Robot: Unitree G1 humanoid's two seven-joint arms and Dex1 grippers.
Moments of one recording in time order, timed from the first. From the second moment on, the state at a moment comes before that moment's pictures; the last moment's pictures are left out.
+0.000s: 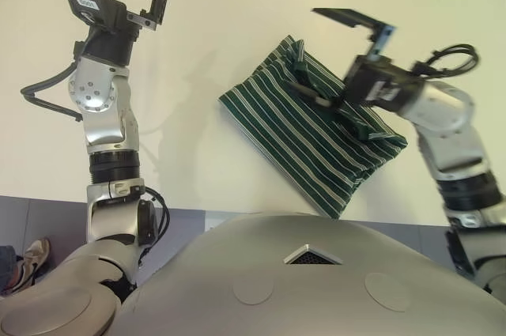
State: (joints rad) left arm -0.17 0.33 0.15 0.15 -0.20 -0.38 -0.41; right arm -0.14 -0.54 0.36 -0.17 -0.01 -0.37 0.62
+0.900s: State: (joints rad) left arm -0.05 0.30 -0.02 0.10 0.03 -0.54 -0.41; right arm -0.60 -0.11 0.29 0.91 -0.24 -0.51 0.01
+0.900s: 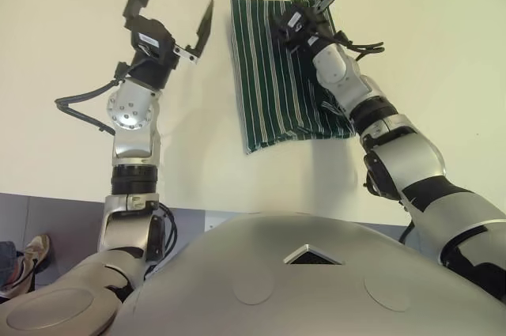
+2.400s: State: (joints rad) left arm 0.01 0.49 -0.47 0.16 0.68 -0.73 -0.12; right arm 0.09 -0.66 -0.01 0.22 -0.04 -0.30 0.61
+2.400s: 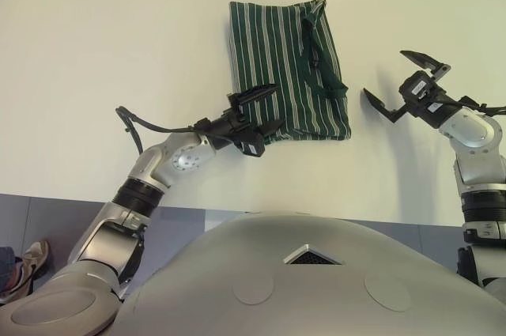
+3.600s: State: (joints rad) left arm 0.21 0.88 -0.25 -0.08 0.52 -0.78 -0.43; right arm 0.22 -0.88 0.20 -0.05 -0.11 -0.61 0.83
